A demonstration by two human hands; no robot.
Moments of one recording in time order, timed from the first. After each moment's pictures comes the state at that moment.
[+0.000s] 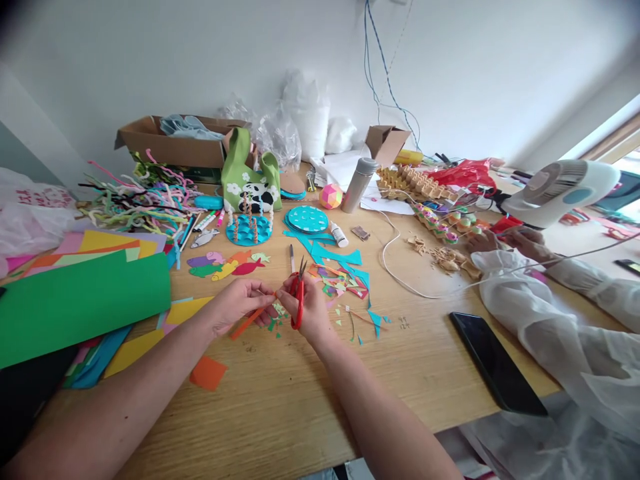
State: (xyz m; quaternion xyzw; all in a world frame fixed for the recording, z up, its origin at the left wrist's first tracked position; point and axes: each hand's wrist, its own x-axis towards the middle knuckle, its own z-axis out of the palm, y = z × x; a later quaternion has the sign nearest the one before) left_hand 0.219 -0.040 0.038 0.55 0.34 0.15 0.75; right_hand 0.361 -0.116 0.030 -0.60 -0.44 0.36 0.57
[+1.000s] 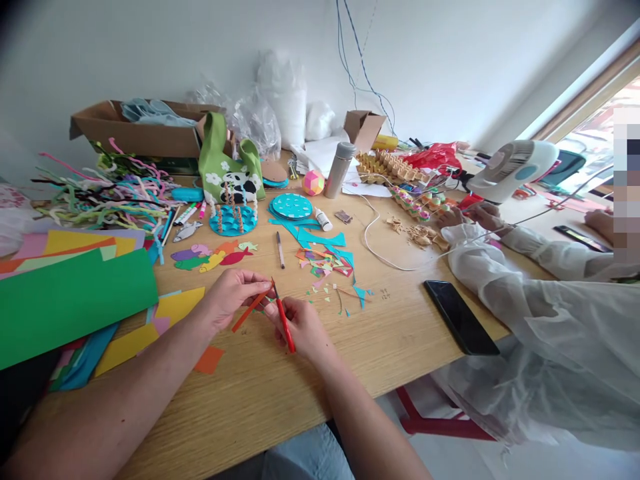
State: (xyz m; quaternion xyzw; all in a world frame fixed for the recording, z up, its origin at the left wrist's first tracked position) left_hand 0.226 -0.059 0.045 0.53 0.37 0.19 0.74; right_hand 0.342 -0.172 0.019 -0.64 -0.44 0.45 0.44
